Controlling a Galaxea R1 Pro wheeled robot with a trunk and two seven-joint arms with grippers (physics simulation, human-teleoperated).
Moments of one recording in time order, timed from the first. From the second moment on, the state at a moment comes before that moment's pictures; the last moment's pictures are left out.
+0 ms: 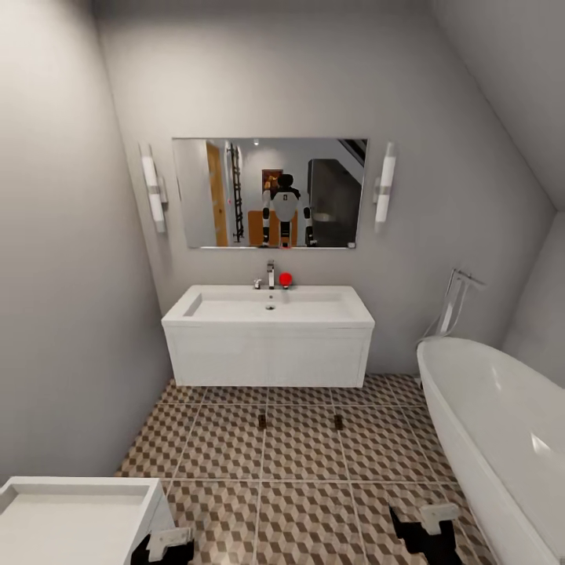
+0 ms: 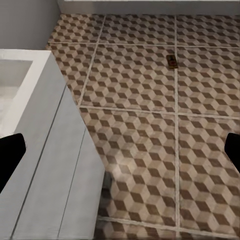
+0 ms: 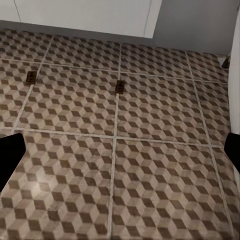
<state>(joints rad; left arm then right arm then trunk) -0.46 -0.01 0.00 0.08 0.01 -0.64 0.15 -0.51 -0.14 0.21 0.07 -0.18 -0.67 0.09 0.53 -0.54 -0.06</state>
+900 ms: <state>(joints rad) -0.39 0.00 0.00 0.08 0.10 -0.70 0.15 -0.38 -0.14 0.20 0.07 -0.20 -0.79 0.08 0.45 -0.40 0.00</state>
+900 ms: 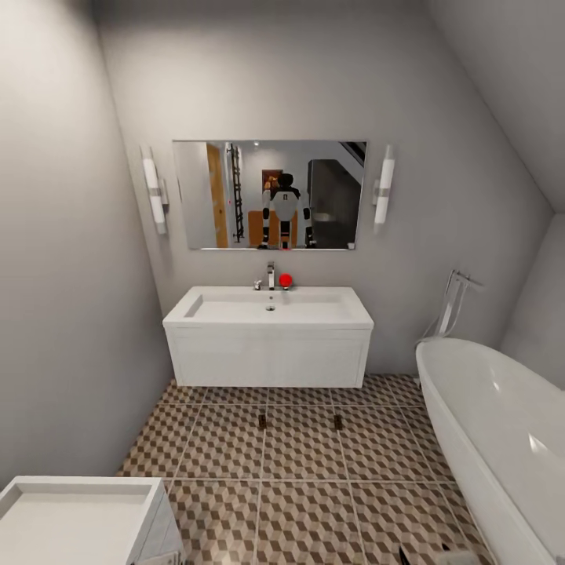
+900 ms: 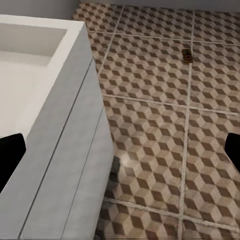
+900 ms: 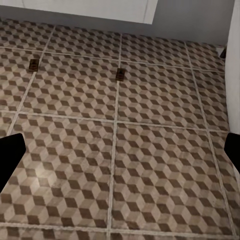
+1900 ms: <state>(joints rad) -0.37 -0.01 0.00 0.08 0.10 -0.69 0.15 -0.37 -0.13 0.20 0.07 -0.20 -0.79 0.07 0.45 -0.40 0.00</state>
